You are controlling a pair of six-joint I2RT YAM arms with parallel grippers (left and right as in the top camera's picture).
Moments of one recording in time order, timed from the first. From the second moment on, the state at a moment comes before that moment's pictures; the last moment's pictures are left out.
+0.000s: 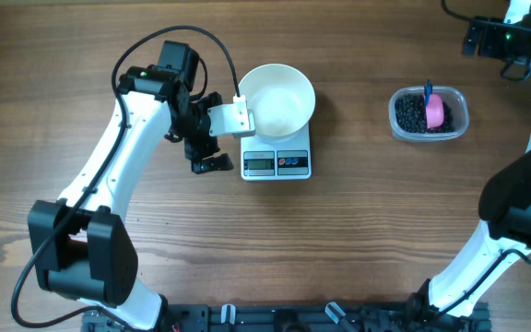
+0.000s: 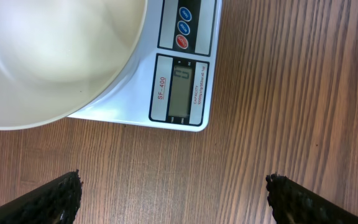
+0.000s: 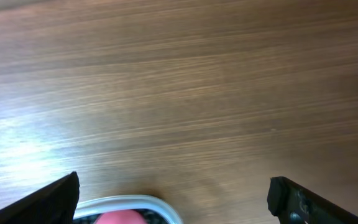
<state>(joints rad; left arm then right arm) -0.22 1.76 1.44 -1.12 0.42 1.21 -0.31 2.08 2.02 -0.95 -0.08 -0.10</state>
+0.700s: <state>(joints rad) -0.22 1.76 1.44 -1.12 0.42 1.21 -0.09 1.97 2.08 -1.19 -0.11 -0.12</state>
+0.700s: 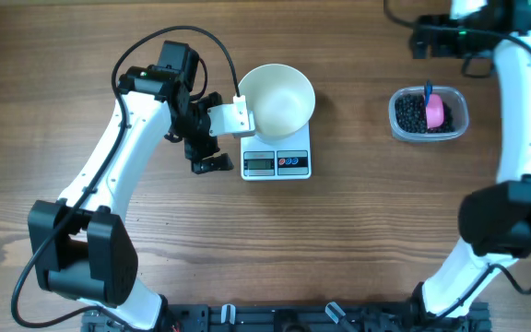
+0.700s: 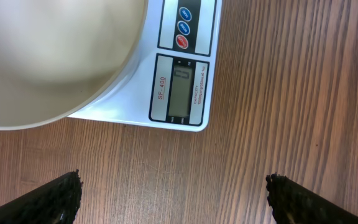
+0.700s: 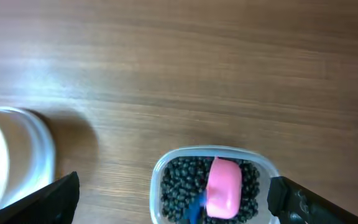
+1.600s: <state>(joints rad) -0.22 1.76 1.44 -1.12 0.42 1.21 -0.03 2.14 2.07 -1.37 0.15 0.08</state>
